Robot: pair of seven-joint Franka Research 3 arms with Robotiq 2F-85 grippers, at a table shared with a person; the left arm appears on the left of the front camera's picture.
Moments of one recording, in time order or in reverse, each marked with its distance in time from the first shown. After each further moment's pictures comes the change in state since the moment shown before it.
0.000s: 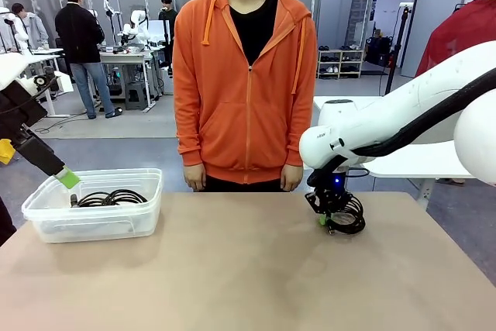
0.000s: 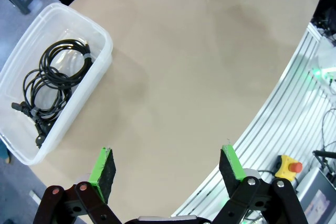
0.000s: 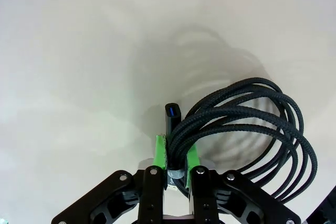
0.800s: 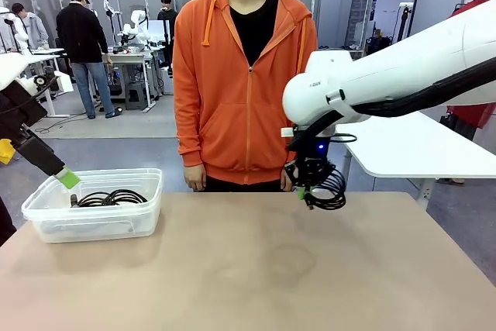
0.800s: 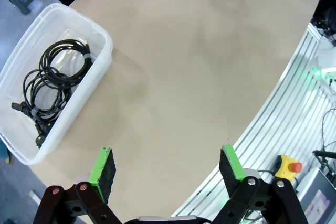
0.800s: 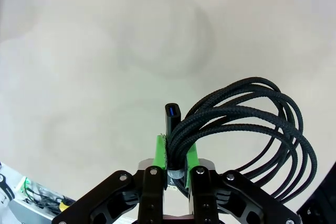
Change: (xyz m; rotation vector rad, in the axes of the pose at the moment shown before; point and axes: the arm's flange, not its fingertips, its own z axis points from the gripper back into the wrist) left arm 0.000 0.000 0.000 0.000 0.000 0.000; right arm -0.056 0.087 0.112 0.083 -0.029 0.080
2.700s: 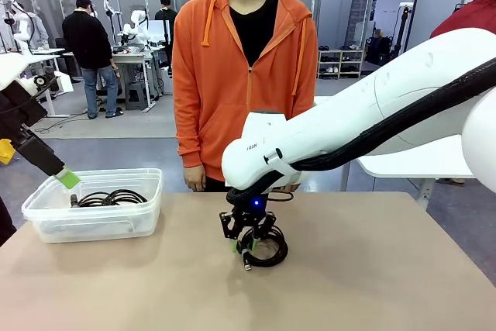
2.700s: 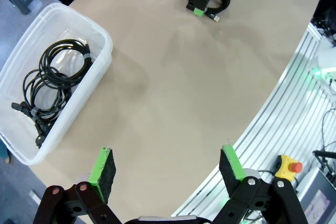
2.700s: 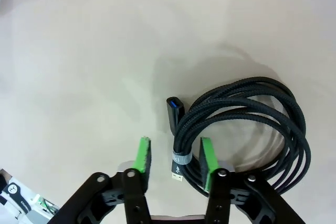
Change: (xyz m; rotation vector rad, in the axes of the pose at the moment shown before) left arm 0.000 0.000 0.000 0.000 0.000 0.000; right arm -0.026 0.130 -0.120 0.100 0.054 0.009
